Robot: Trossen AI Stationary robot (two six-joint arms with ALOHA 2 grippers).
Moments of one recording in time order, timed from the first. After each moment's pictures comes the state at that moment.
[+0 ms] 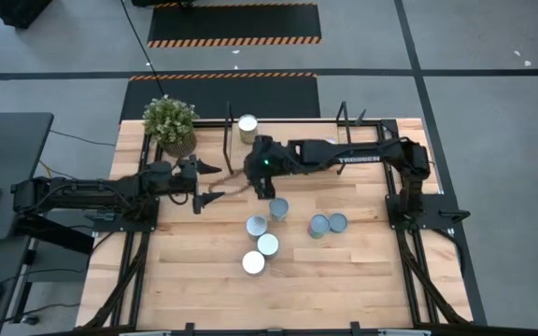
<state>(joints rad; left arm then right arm) 0.24 0.76 0.17 0.41 0.05 -0.06 -0.07 1.90 1.71 -0.57 0.20 -0.33</state>
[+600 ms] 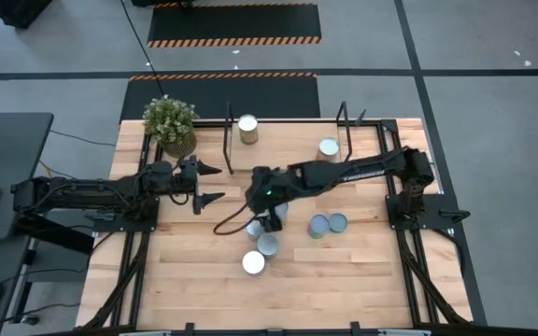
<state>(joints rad) 0.24 0.77 0.17 0.40 0.05 -0.07 0.08 1.91 1.71 -0.61 0.05 -0.18</state>
